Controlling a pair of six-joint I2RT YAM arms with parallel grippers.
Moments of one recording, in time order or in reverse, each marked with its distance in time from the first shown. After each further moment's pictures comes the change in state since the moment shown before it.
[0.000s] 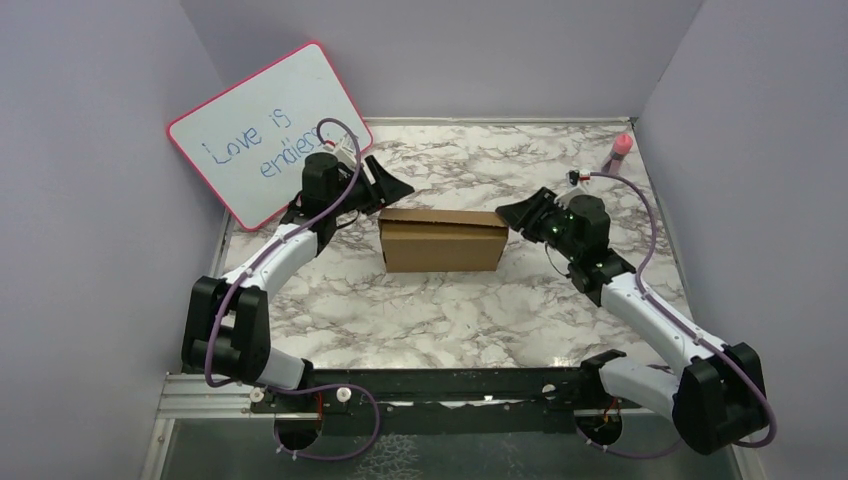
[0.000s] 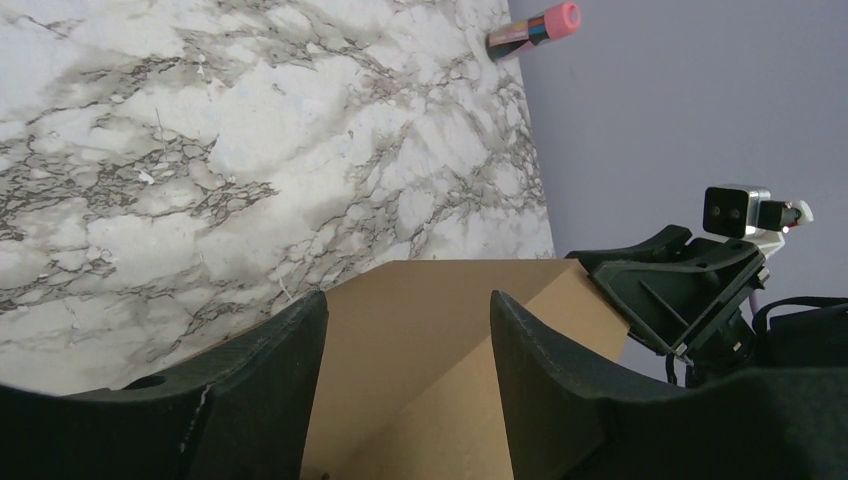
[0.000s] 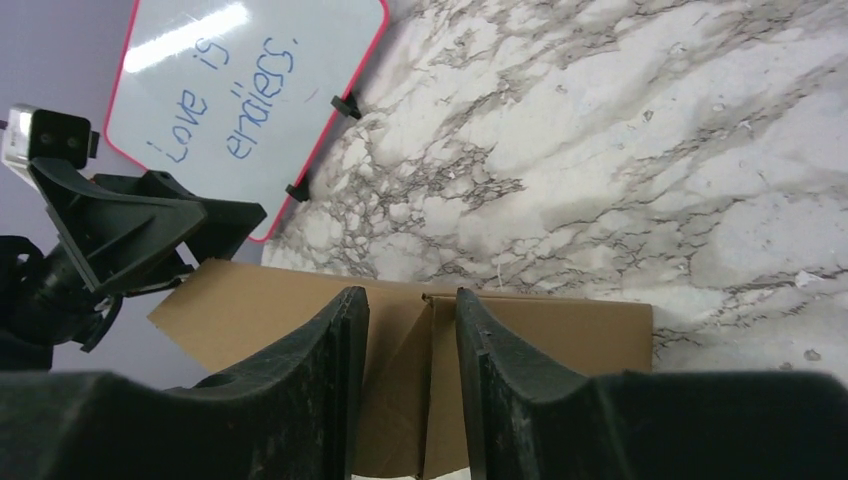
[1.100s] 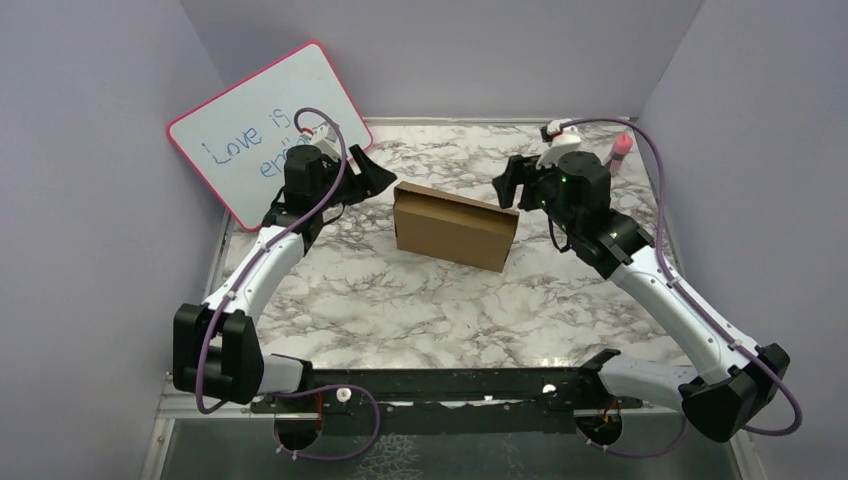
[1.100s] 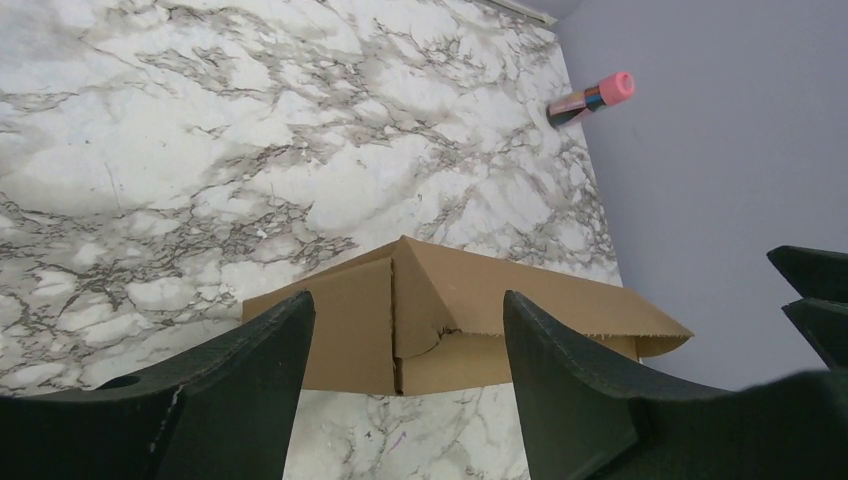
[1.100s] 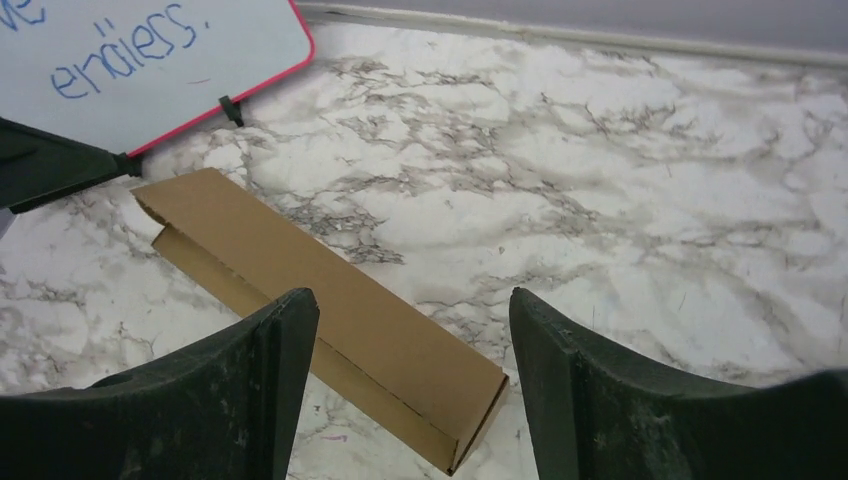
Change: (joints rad) left arm 0.041 -0.130 0.039 -0.144 -0.151 0.152; right arm 0.245 0.071 0.531 -0.437 0.354 -0.635
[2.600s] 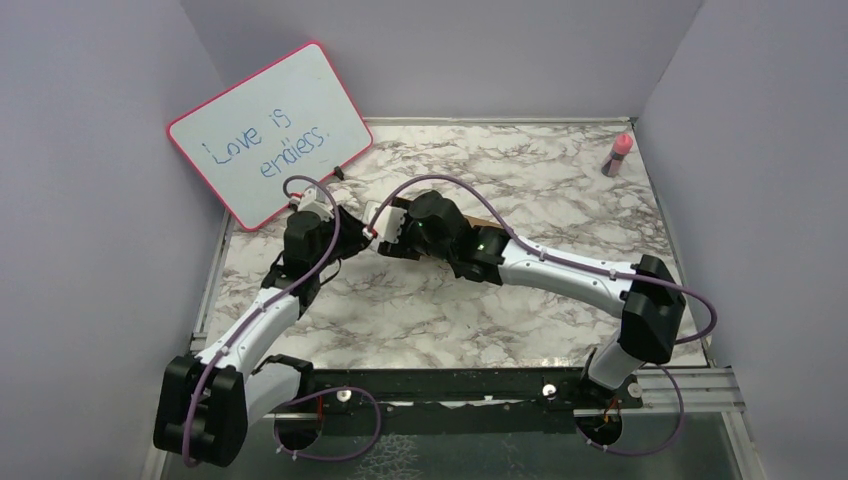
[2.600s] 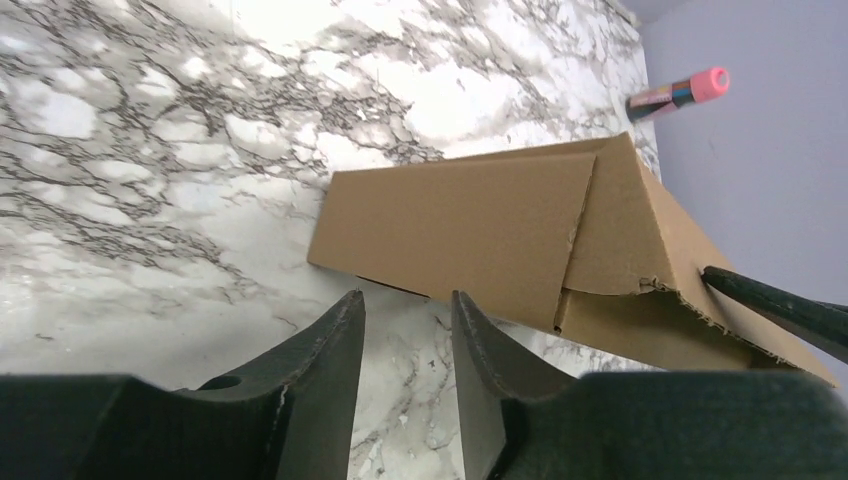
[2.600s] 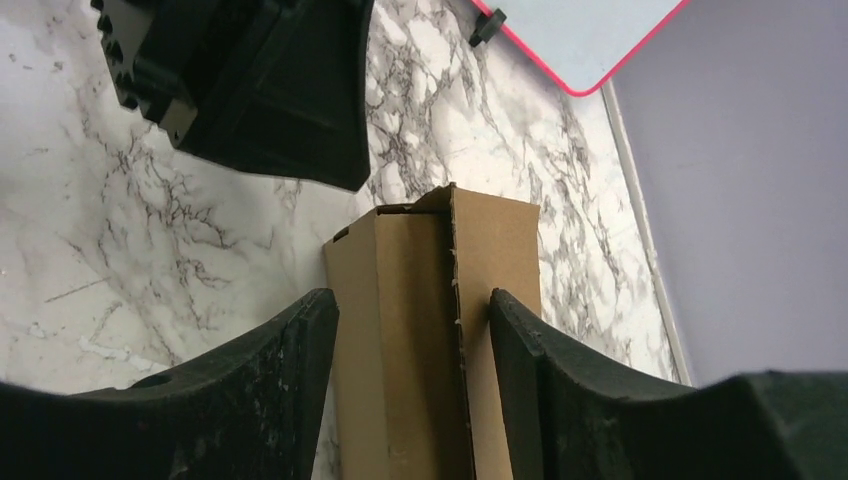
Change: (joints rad) left arm -0.057 -0.246 -0.469 0.164 -0.172 -0.088; right arm 0.445 0.495 0.140 0.162 -0.023 -0.775
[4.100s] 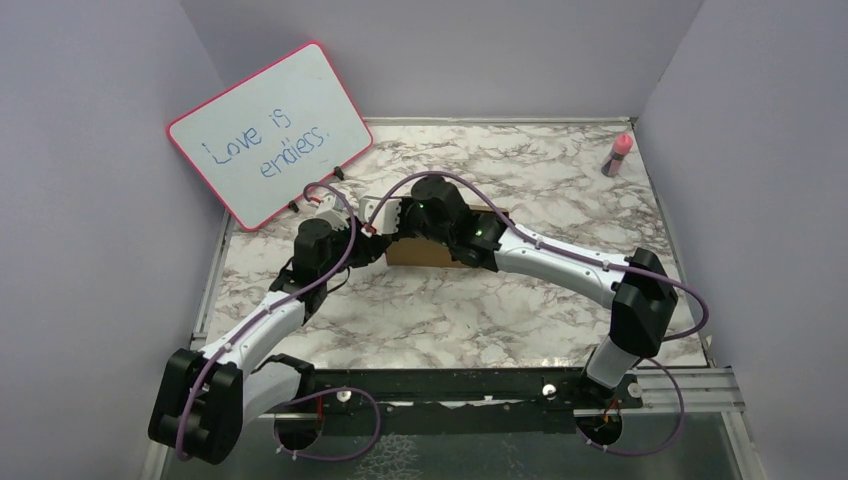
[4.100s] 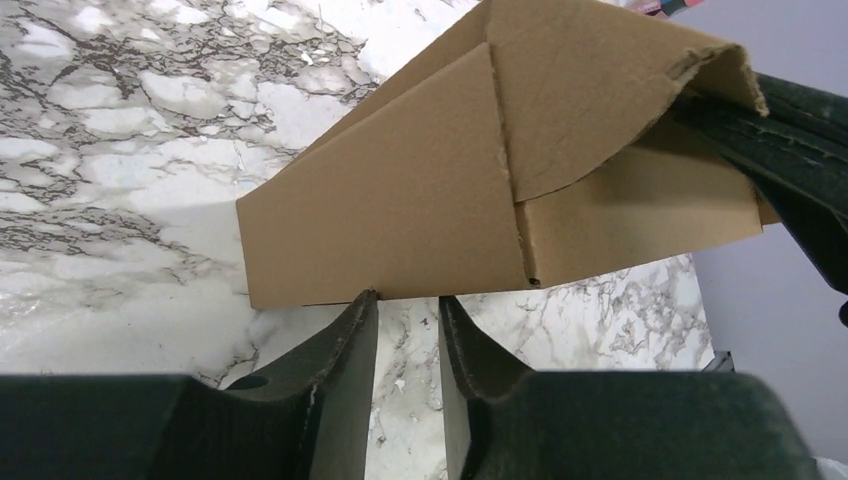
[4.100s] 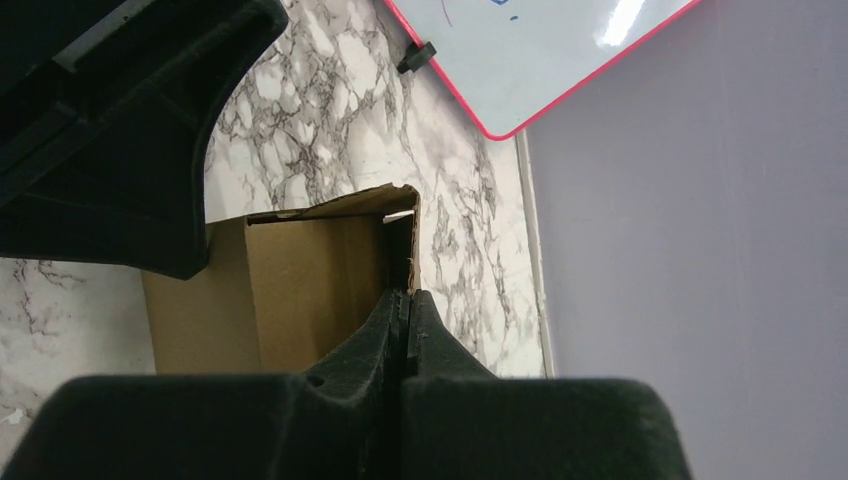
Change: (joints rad) left arm -0.064 -0.013 -0.050 0.053 0.031 0.071; right arm -0.053 0.053 0.078 0.013 -0.068 -0.257
